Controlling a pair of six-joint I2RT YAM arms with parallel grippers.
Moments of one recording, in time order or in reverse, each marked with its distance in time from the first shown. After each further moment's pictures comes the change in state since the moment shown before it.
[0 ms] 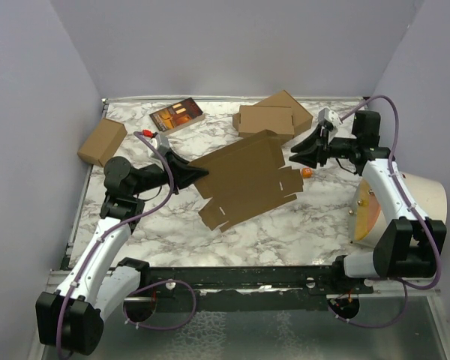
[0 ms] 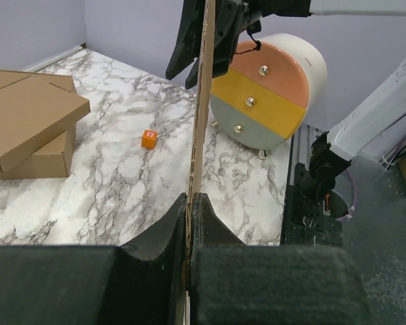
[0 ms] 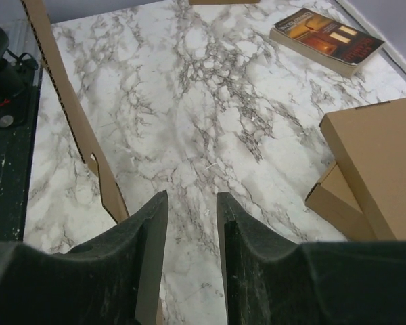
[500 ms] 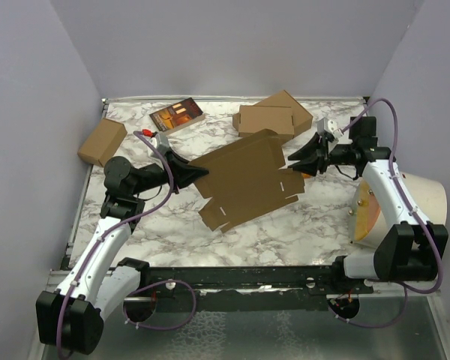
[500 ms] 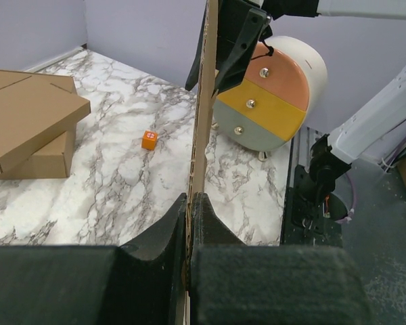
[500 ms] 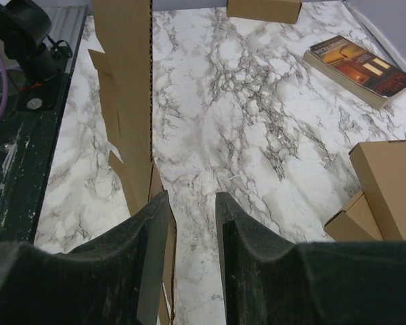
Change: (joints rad) left arm 0.000 0.004 -0.002 0.015 -0.005 -0.014; right arm 0.023 -0.024 0.012 -0.254 -0.093 -0.300
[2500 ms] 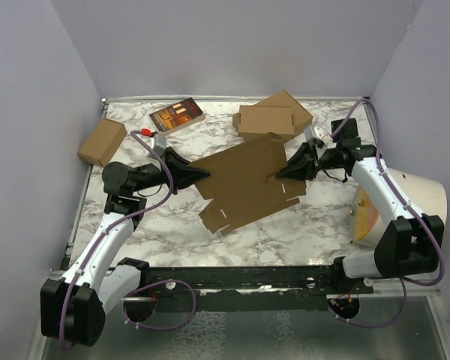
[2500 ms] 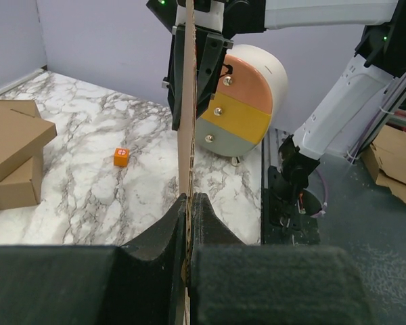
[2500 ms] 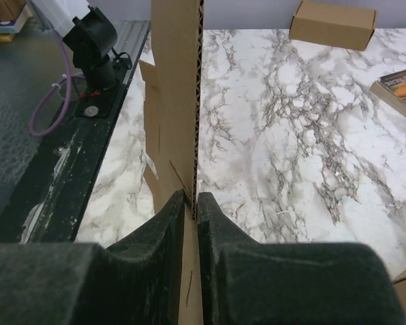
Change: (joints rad) left arm 0.007 0.063 -0.035 0.303 0.116 -0.184; right arm 0.129 0.035 0.002 -0.088 -0.080 -0.086
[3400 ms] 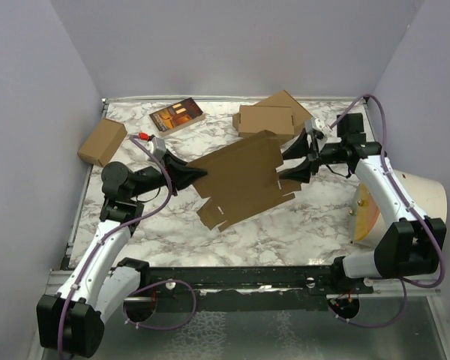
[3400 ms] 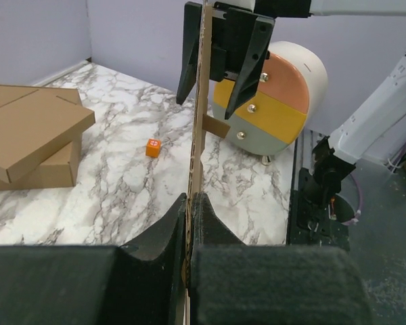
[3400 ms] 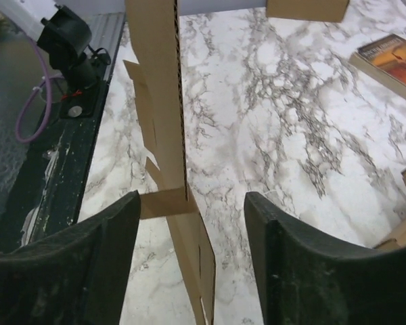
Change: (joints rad) left arm 0.003 -0.080 -0.002 -0.220 -0.098 0.169; right arm -0.018 0.001 0.050 0.000 0.074 0.110
